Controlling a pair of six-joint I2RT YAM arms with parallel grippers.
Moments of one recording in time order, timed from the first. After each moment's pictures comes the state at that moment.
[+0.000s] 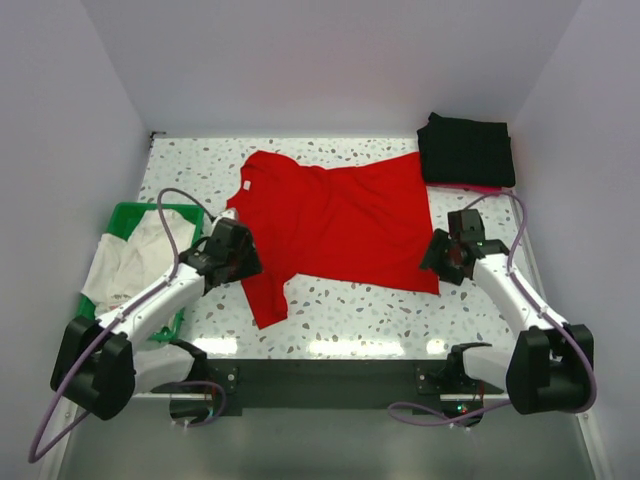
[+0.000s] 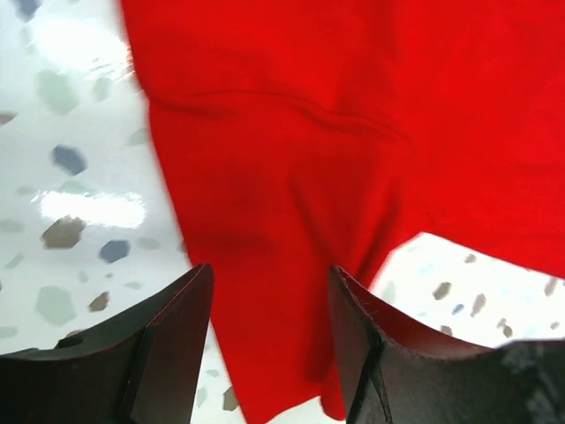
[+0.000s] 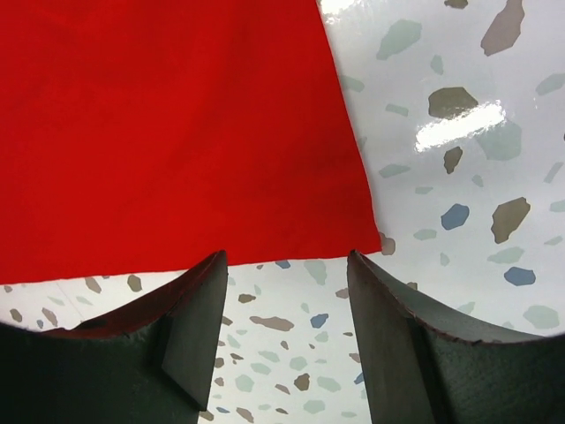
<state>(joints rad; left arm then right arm) -0.47 1.17 0.68 -0.46 -0.17 -0.68 0.10 1.17 0.74 -0.64 0.03 0.55</state>
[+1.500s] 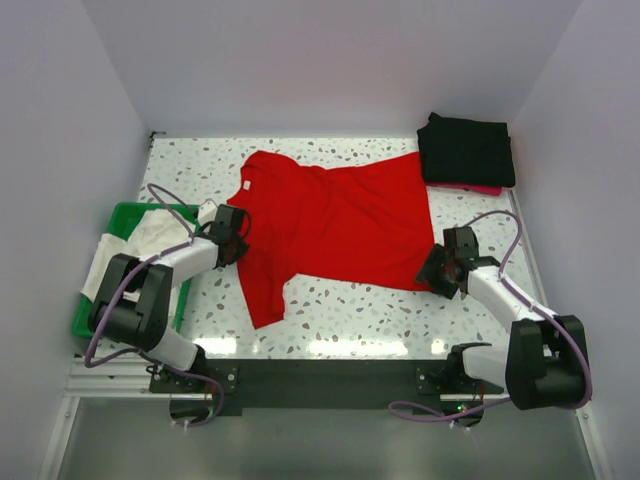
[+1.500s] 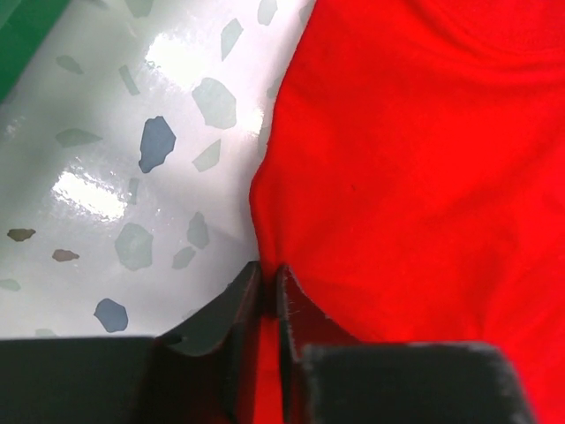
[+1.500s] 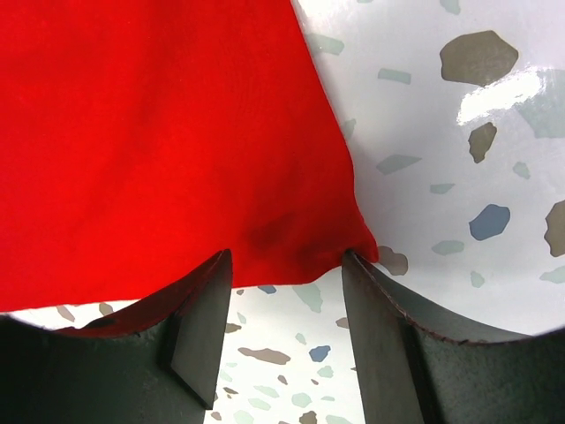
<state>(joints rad) -0.28 1.54 0.73 -0.19 -0.35 -0.88 0.10 1.21 0.55 -0.45 0.01 0.66</state>
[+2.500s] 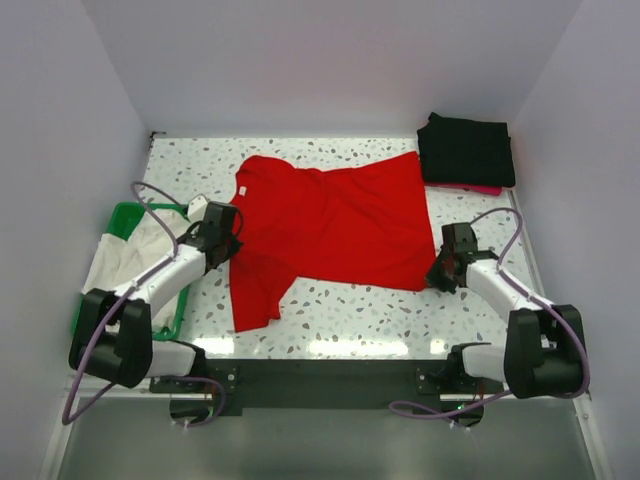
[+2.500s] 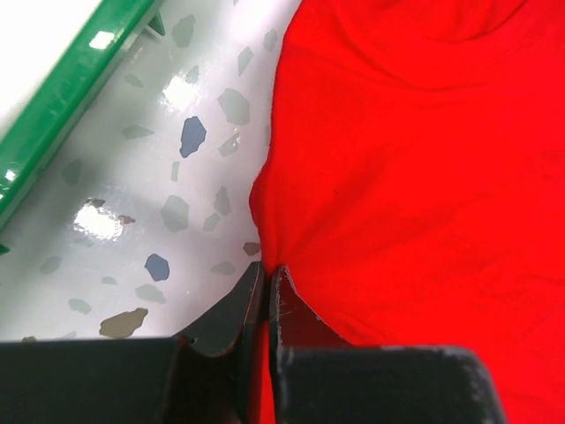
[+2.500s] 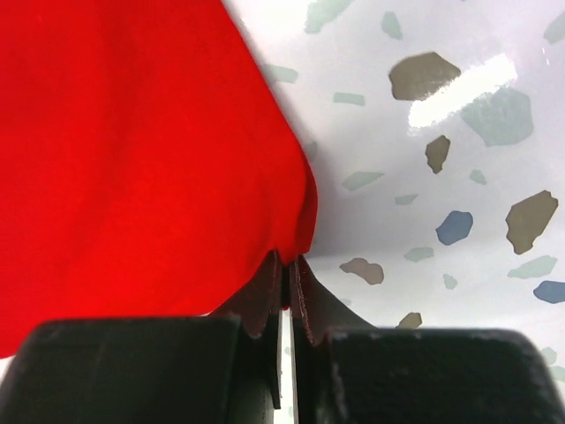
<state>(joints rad) -0.28 1.35 0.73 -0.33 -0.37 -0.85 0.10 1.27 0.59 -0.48 0.09 0.70</state>
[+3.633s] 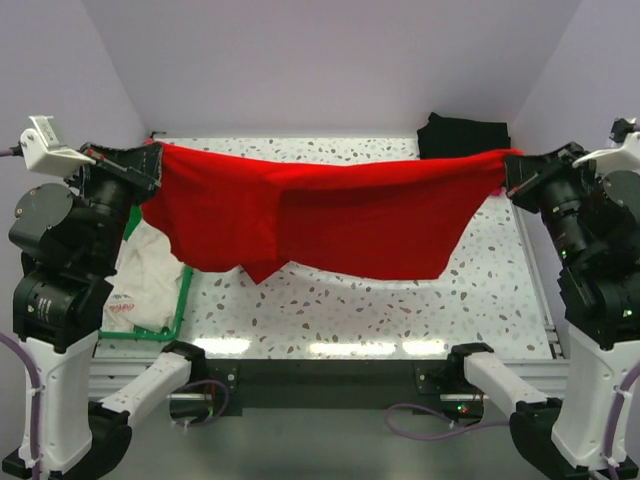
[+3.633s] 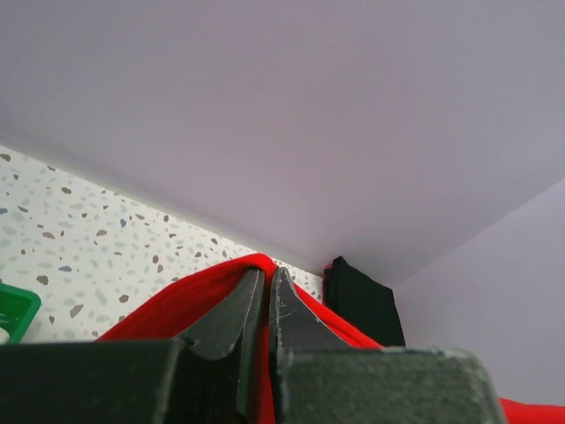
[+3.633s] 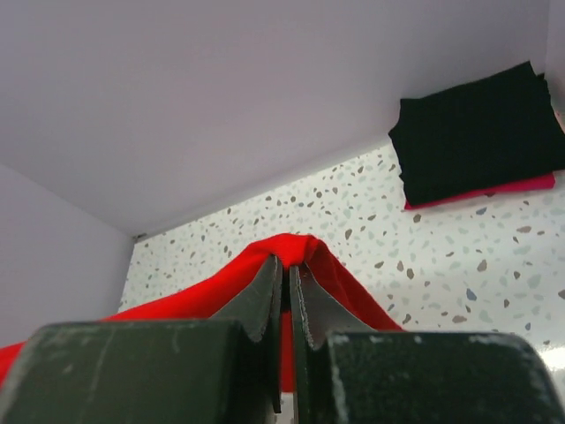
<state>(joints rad) -0.28 0.87 1.63 -0.69 -0.27 -0.65 0.10 0.96 1.79 -0.94 0.11 0.53</state>
